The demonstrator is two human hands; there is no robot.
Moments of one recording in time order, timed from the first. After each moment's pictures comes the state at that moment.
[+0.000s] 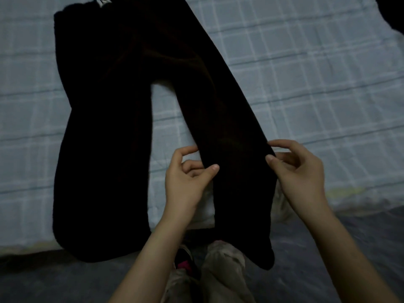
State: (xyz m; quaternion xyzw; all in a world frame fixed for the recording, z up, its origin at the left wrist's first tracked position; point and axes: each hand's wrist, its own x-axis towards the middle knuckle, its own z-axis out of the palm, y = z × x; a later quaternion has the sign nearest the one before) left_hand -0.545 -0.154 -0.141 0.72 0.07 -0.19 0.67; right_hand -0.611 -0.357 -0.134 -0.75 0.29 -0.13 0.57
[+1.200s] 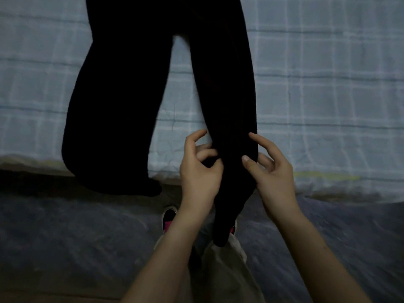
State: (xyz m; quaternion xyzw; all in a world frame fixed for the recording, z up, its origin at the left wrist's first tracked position) left_hand -0.634 -0.177 -0.128 0.75 0.14 -0.10 0.64; right_hand -0.666 -0.309 -0.121 -0.64 0.23 0.02 0.73
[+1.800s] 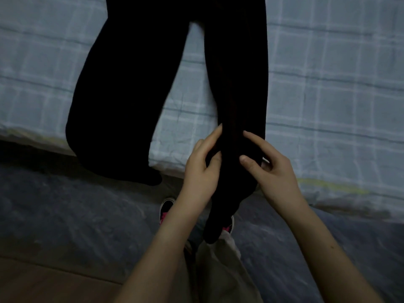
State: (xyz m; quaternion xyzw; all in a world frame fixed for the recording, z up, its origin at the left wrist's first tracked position) left_hand -0.636 -0.175 -0.133 0.75 0.06 -0.13 0.65; right_hand -0.652 -0.328 -0.128 -0.71 0.12 0.11 0.69
